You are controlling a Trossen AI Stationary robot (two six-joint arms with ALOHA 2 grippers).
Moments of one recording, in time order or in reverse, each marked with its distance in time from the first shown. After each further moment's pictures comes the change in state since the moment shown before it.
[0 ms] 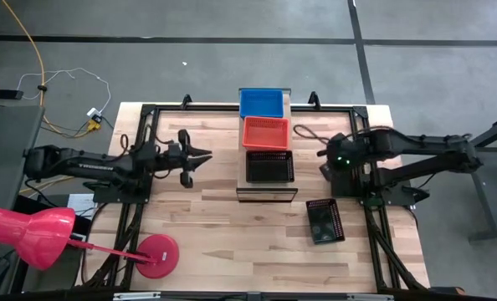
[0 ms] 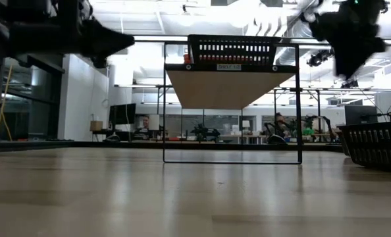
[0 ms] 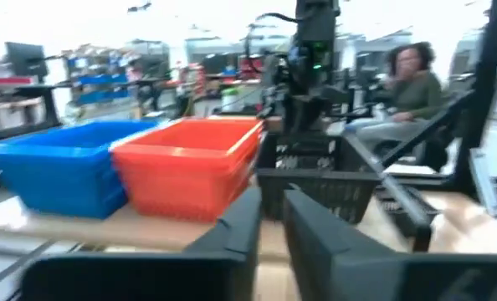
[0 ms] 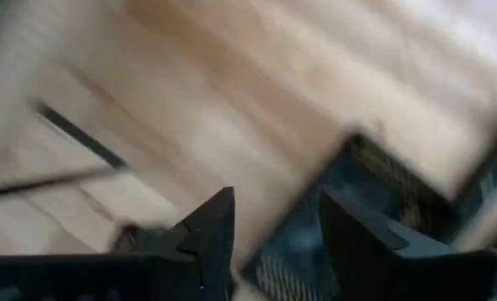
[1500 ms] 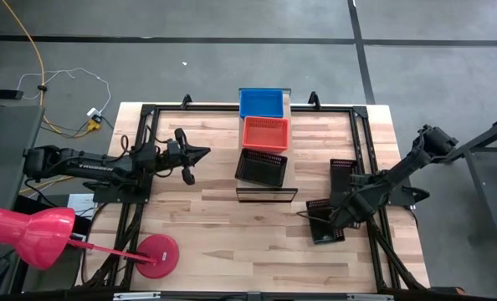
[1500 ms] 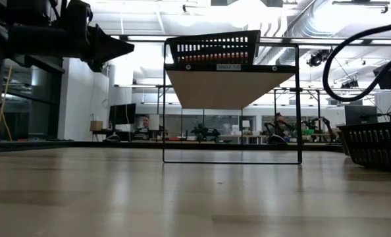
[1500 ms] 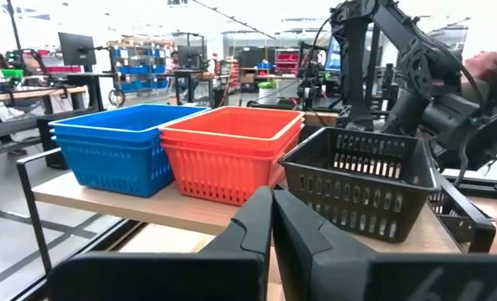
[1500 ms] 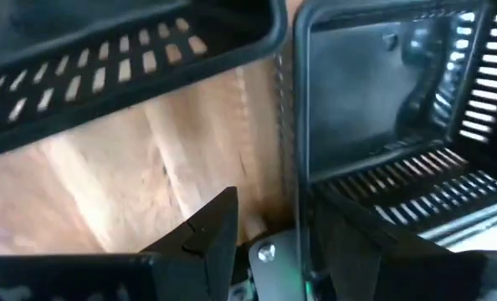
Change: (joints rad) left arm -0.001 -0.006 -0.018 -0.009 -0.123 -0.014; right arm 0.700 0.311 -0.305 0.046 -0.069 -0.061
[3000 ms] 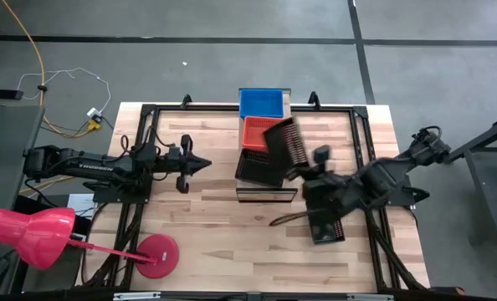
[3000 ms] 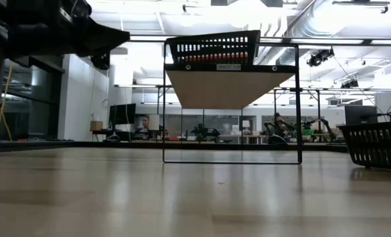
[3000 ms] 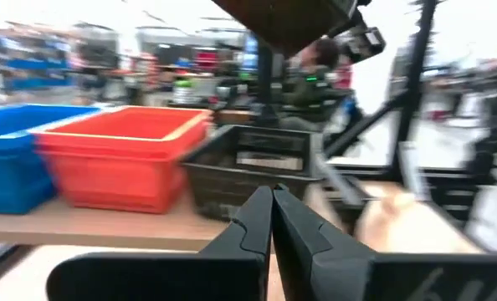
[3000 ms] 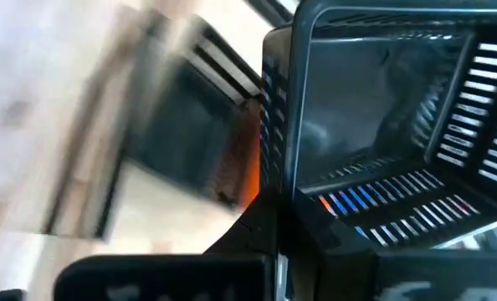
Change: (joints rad) left arm 0.000 0.000 0.000 0.003 0.274 -0.044; right arm -0.120 0.126 0.926 0.018 0.748 -0.965
